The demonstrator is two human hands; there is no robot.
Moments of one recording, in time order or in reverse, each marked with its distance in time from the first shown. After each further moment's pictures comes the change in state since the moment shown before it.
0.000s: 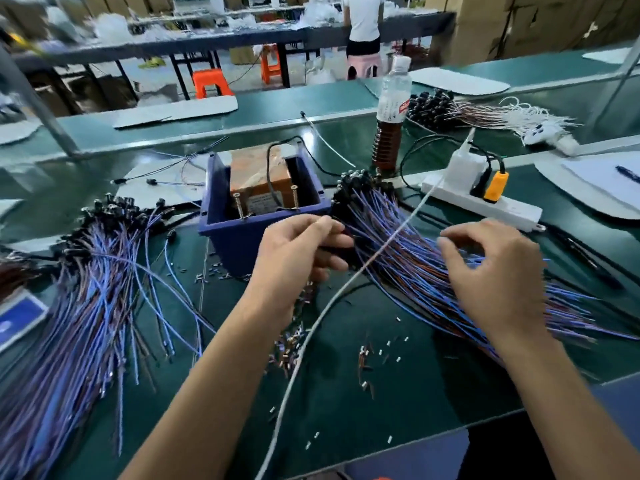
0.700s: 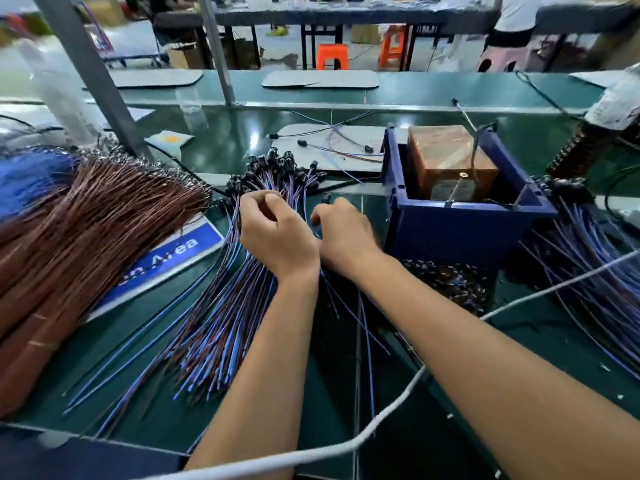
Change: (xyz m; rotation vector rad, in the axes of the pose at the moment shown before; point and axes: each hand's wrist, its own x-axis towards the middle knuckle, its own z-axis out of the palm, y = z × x) left_hand 0.012 -0.042 -0.195 0.047 1.334 0.321; right_hand -0.008 -0.301 0.220 0.023 -0.848 -0.296
